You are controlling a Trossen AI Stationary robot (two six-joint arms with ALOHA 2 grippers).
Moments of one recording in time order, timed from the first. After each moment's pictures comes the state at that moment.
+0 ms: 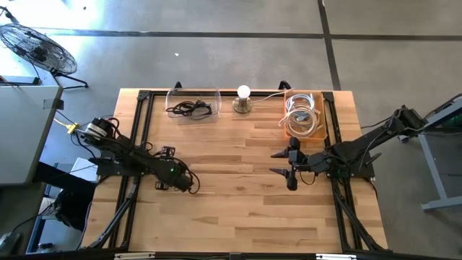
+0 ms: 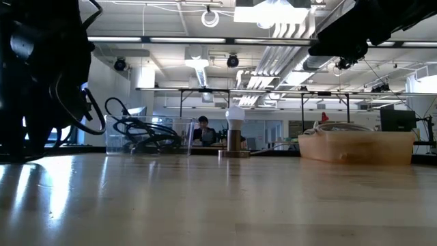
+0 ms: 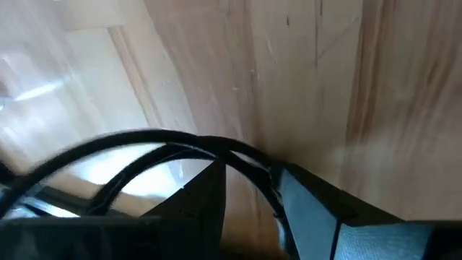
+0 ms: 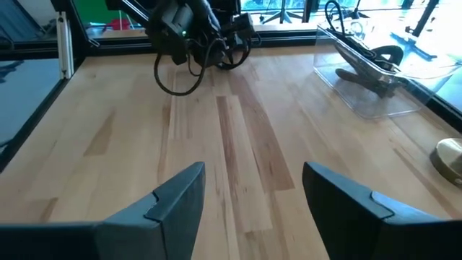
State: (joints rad) left arm -0.40 1.61 0.72 -1.03 -0.28 -0.36; right arm 0.41 0.97 0.49 0.08 0.49 0.23
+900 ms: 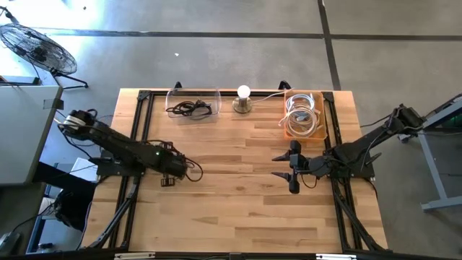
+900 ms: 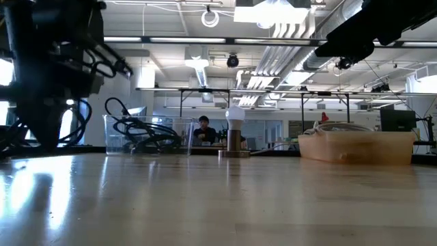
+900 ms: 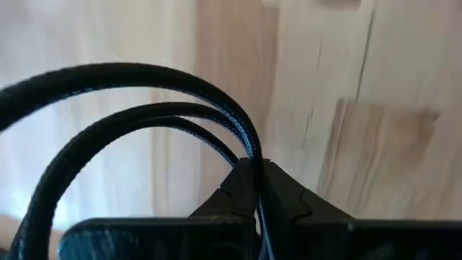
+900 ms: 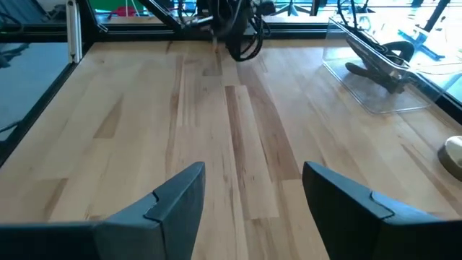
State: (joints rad) left arm -0.30 1.30 0.64 -0.87 -0.26 -0.40; right arm 0.46 0.97 0.49 0.04 0.52 0.23
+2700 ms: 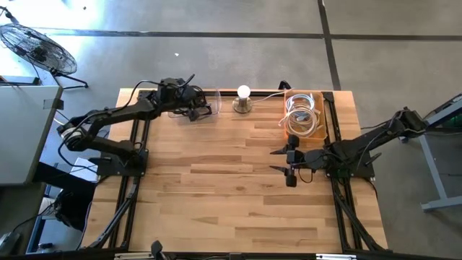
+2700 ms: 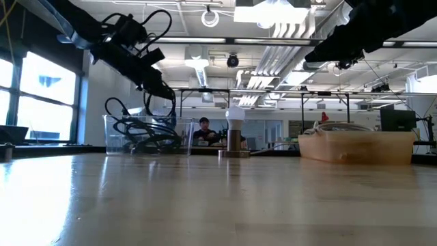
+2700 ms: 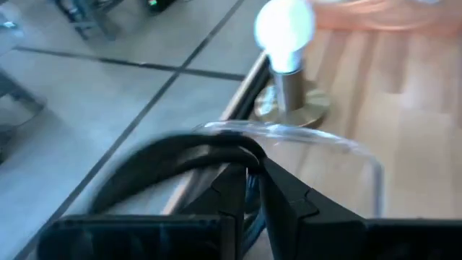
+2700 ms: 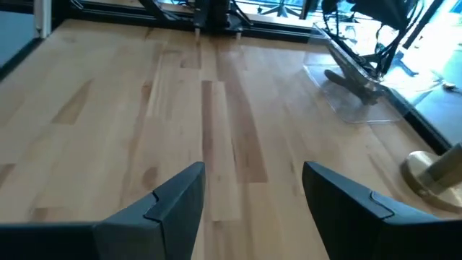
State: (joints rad) left arm 0.73 1.27 0.69 0.17 0.10 0.35; right arm 0.35 0.97 0.49 0.04 0.46 0.08
